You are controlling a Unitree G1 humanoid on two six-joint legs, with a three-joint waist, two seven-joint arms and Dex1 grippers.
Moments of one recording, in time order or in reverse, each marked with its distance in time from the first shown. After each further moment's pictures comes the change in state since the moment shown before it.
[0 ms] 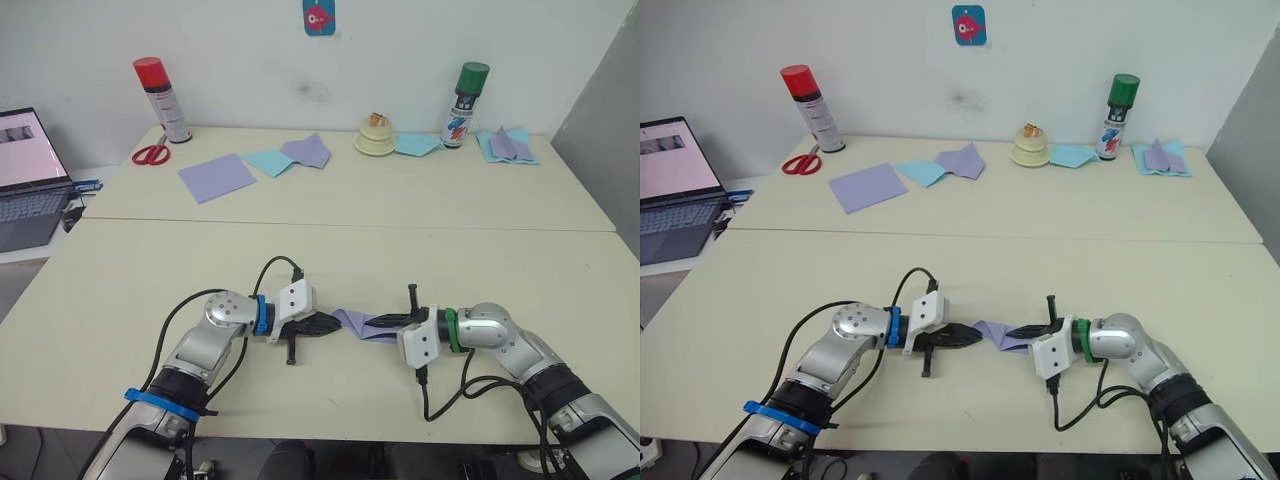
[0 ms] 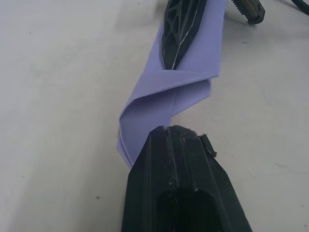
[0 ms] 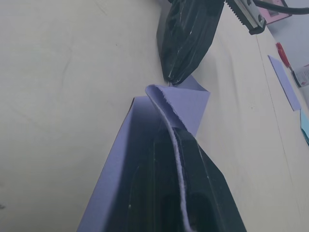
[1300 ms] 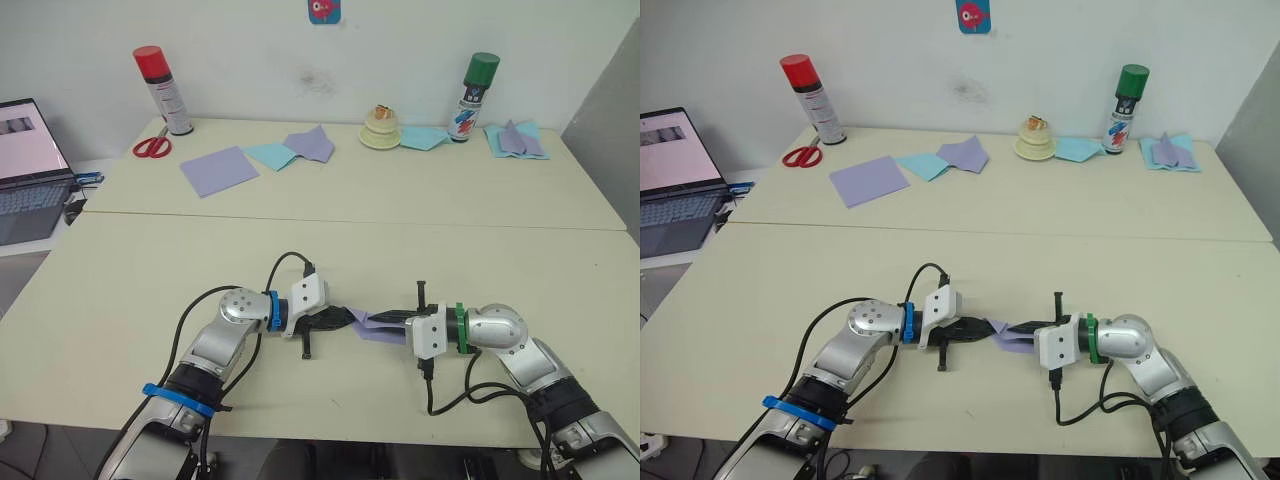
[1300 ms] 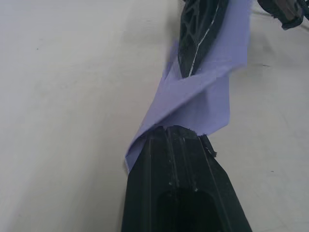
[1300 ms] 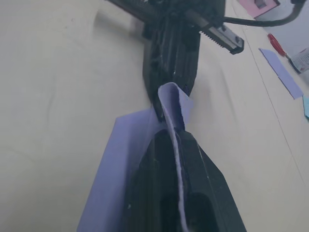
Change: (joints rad) left arm -0.035 -0.065 -0.013 0.010 0.002 0.014 0.039; right arm 0.086 0.014 -0.094 -0.159 0.108 0.115 0.114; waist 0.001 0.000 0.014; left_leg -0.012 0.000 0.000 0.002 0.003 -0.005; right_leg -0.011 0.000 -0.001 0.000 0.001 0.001
